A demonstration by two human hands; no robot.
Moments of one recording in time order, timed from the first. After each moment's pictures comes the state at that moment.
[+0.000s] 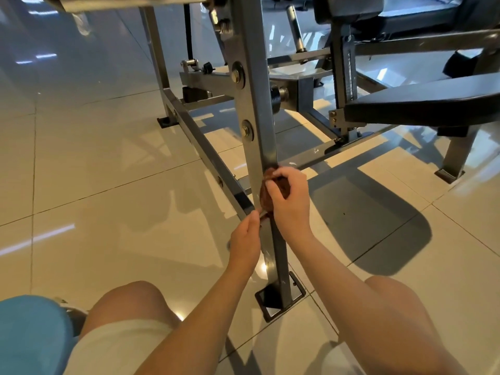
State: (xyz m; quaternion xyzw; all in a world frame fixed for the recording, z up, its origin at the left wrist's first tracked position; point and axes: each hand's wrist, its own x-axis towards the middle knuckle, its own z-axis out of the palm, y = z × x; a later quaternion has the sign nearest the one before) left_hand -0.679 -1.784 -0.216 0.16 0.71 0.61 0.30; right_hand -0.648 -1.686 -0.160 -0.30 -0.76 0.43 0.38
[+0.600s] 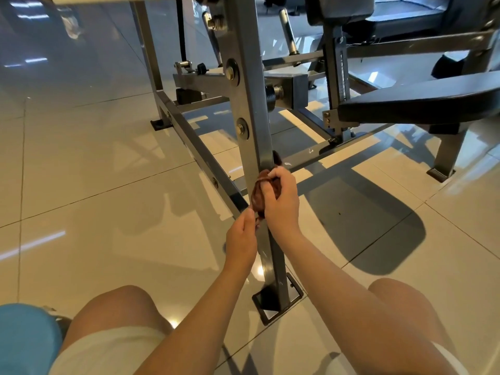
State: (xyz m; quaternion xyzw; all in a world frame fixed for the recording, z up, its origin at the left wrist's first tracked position) left_hand -0.682 -1.780 -0.221 0.16 0.71 0.63 0.28; right_hand -0.659 -1.694 -0.170 -0.32 -0.73 0.46 0.39
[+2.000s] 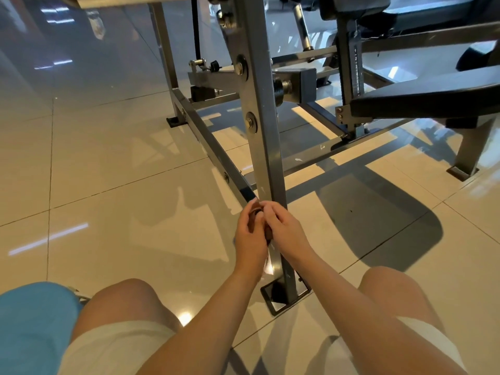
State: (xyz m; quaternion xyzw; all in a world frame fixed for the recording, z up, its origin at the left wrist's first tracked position) left_hand -0.654 -1.794 -0.211 0.08 0.62 0.74 0.26; right_hand -0.608 -1.723 -0.188 -0.29 -0.75 0.57 0.17
